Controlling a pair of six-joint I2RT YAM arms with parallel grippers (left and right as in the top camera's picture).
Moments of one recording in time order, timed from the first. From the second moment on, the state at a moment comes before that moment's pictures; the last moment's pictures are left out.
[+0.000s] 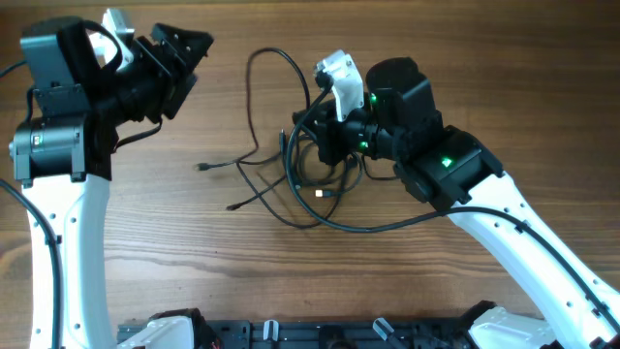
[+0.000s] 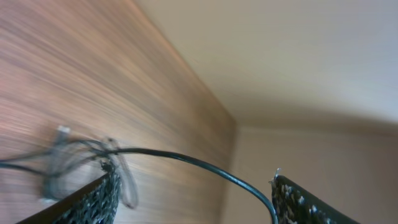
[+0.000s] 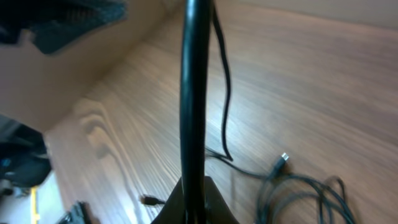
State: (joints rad) left arm 0.10 1.36 1.52 -0.78 0.66 -0.91; right arm 0.61 1.41 1.32 -0.47 -0.38 0.22
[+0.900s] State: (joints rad) left arm 0.10 1.46 1.52 -0.95 0.25 -0.64; right arm 0.83 1.62 1.32 -0.39 0.03 -0.22
